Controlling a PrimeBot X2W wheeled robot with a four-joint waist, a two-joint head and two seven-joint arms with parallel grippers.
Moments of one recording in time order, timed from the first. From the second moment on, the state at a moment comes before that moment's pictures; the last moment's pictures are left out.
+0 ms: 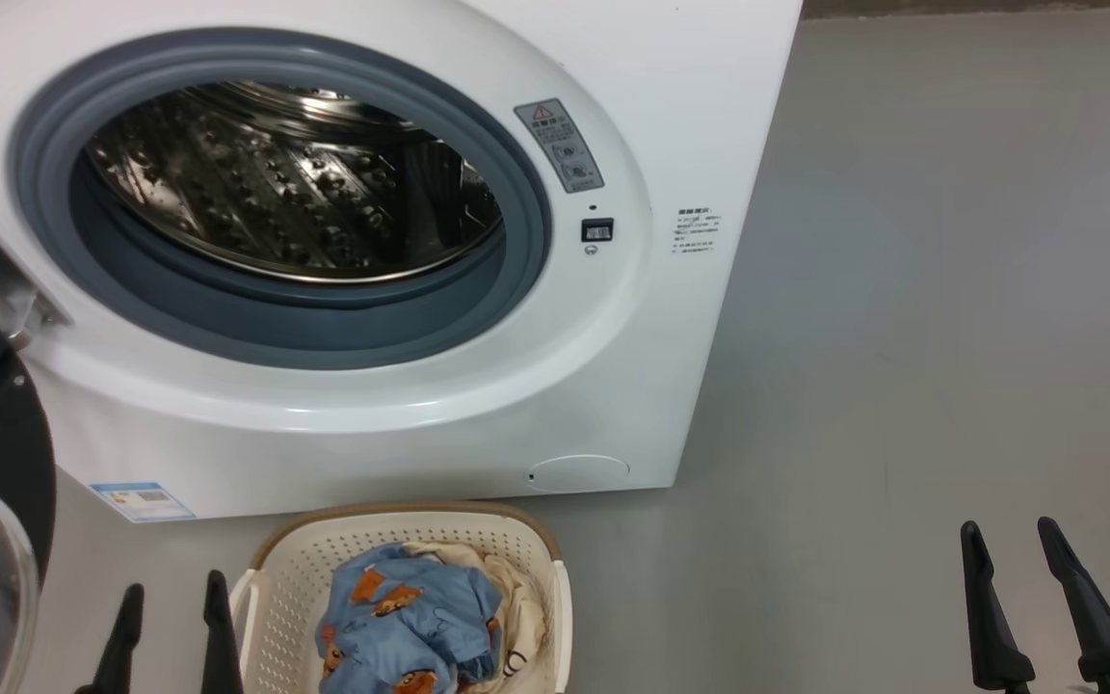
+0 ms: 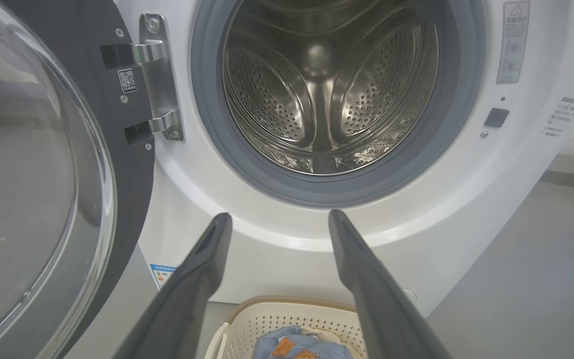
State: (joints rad) left arm 0.16 0.04 0.06 -0.01 -0.24 -0.08 -0.26; right arm 0.19 -0.06 -0.14 -0.11 0.22 0.13 -0.25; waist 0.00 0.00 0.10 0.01
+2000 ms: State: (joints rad) left arm -0.38 0.21 -0.25 0.70 -0.77 -0.13 -0.01; right arm -0.07 -0.04 -0.05 -0.11 0.23 0.13 -0.25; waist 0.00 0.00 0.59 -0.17
